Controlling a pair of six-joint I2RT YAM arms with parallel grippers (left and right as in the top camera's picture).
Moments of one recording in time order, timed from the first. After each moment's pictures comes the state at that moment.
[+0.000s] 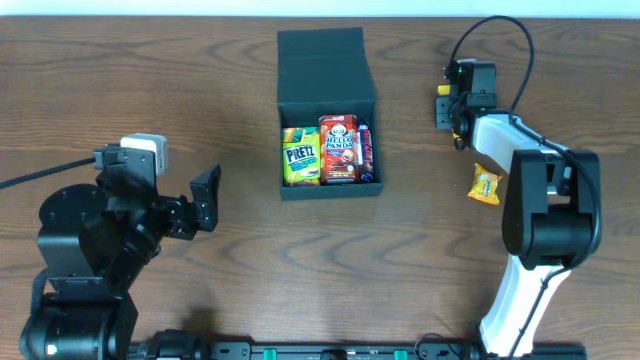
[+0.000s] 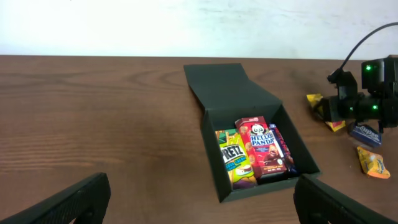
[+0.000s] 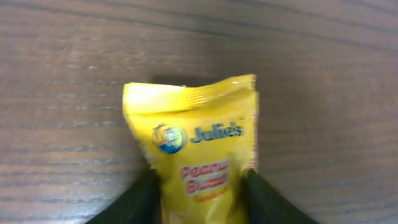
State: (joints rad) left arm -0.02 0.74 1.10 -0.82 0.26 -0.06; right arm 0.02 2.13 1.31 -0.08 0.13 -0.06
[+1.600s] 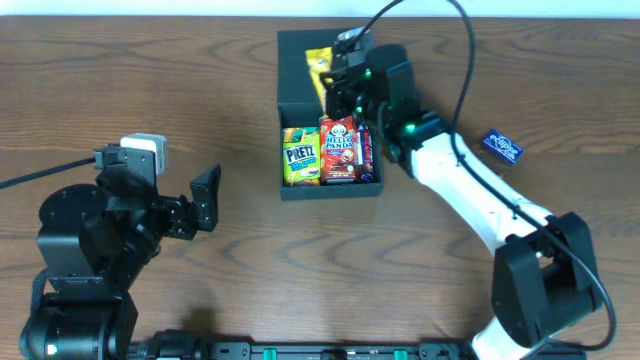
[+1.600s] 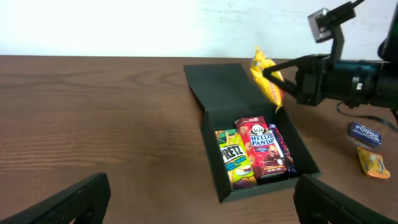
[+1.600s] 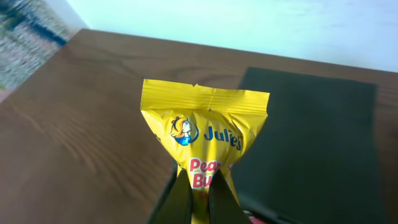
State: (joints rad) left arm -0.02 0.74 1.10 -0.82 0.26 -0.06; right arm 0.48 1.80 1.32 0.01 -0.21 0.26
